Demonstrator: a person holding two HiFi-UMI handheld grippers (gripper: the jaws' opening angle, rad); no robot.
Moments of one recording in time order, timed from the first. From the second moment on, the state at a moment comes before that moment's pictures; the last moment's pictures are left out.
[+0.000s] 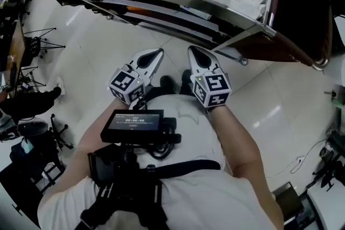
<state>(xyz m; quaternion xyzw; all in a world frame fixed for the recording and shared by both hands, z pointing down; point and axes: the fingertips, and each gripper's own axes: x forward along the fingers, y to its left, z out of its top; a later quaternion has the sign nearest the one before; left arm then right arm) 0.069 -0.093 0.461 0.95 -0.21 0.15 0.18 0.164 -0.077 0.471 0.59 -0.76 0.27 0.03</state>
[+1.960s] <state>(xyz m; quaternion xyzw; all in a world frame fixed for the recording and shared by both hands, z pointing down) 0.007 -0.094 0.502 0.92 -0.27 0.13 0.24 0.292 -0.195 0.569 0.76 -0.60 0.25 0.11</state>
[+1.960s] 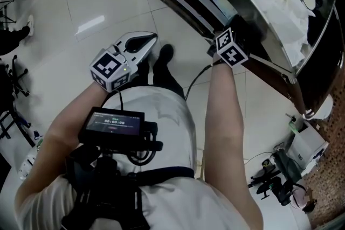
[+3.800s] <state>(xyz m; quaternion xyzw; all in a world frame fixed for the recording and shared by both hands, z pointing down) -0.080 -0.112 0.388 0.93 -0.32 0.09 0.13 0.069 -0.146 0.373 0.52 -0.84 0.15 0.03</state>
